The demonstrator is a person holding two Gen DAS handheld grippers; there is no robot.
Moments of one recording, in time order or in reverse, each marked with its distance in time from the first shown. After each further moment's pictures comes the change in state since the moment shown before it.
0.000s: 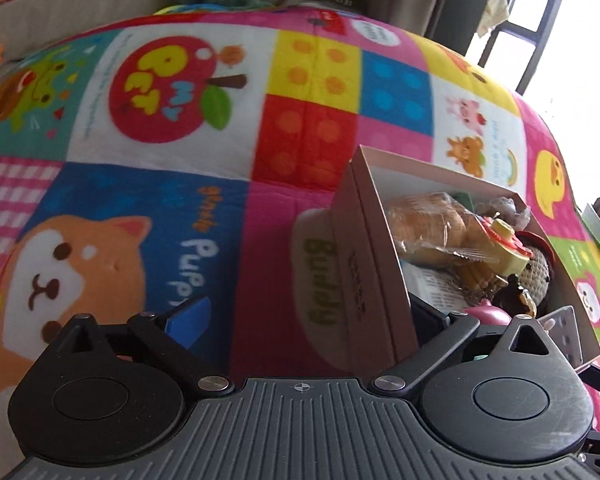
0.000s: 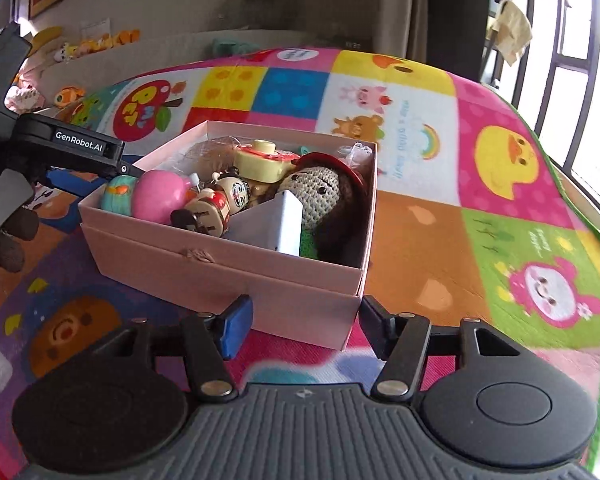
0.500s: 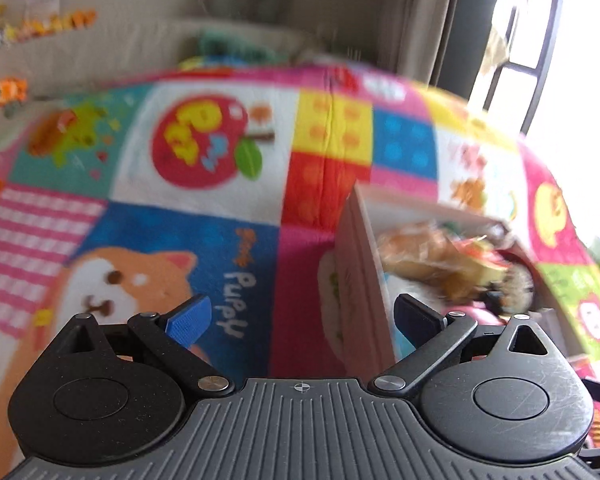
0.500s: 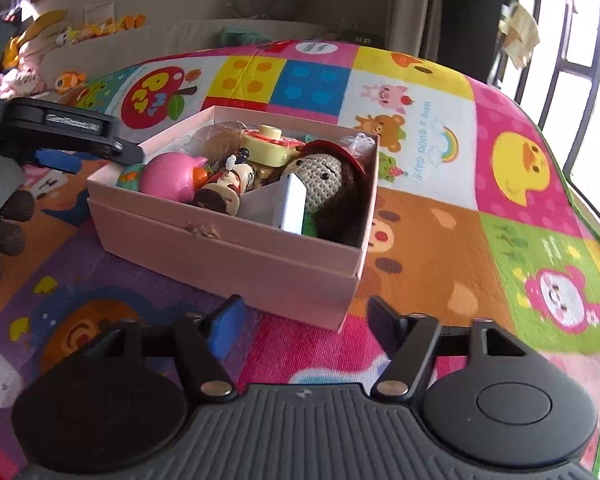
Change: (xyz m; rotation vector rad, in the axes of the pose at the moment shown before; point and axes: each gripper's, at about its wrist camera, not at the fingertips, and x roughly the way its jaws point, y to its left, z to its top) left arm -0.059 -0.008 -0.025 0.011 -0.196 0.044; right arm -0.014 0.019 -0.003 0.043 0.034 -0.027
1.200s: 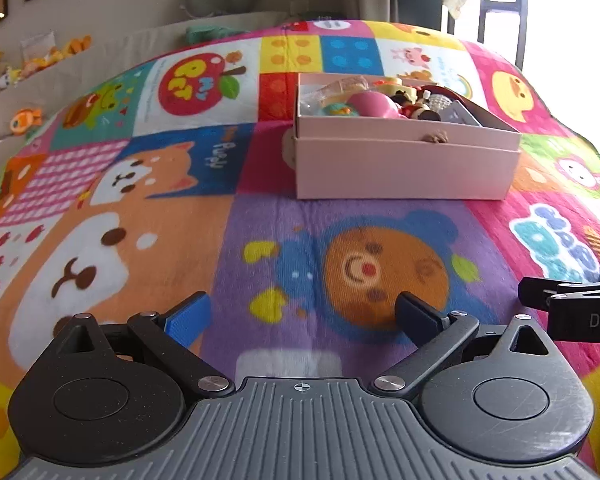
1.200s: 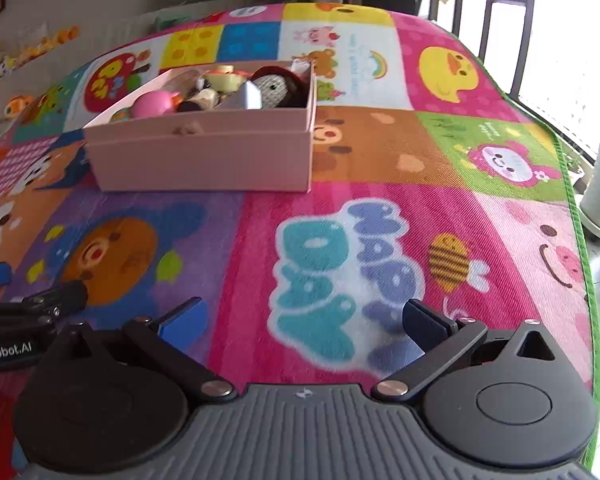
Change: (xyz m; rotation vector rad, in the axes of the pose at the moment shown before) left arm -0.060 -0.057 -0.127 0.183 0.062 0.118; right arm -0.029 0.008 -0.061 0.192 0.073 -0.122
